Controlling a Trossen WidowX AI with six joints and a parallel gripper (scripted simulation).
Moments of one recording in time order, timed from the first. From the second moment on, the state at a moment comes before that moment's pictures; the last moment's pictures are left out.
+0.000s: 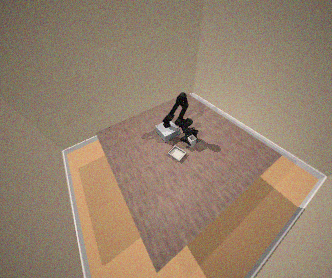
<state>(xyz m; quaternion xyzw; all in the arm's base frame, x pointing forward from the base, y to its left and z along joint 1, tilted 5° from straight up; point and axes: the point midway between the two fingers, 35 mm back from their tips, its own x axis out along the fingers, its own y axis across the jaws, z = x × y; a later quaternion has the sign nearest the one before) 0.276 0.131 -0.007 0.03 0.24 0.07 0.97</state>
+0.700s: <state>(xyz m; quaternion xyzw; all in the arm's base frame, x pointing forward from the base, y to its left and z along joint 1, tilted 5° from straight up) 0.277 0.131 -0.007 0.03 0.24 0.07 0.97</state>
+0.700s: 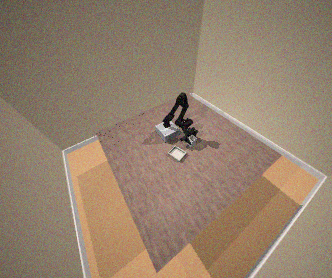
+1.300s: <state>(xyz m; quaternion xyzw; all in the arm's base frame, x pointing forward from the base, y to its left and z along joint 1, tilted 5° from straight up) 0.278 0.130 0.007 0.03 0.24 0.07 0.97</state>
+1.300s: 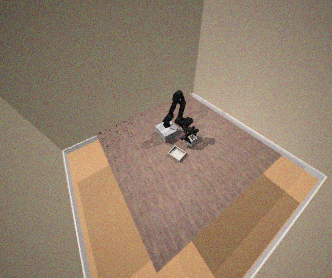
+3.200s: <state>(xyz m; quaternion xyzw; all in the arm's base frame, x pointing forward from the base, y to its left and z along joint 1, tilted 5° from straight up) 0.321 0.051 0.043 0.04 0.25 0.00 0.97</state>
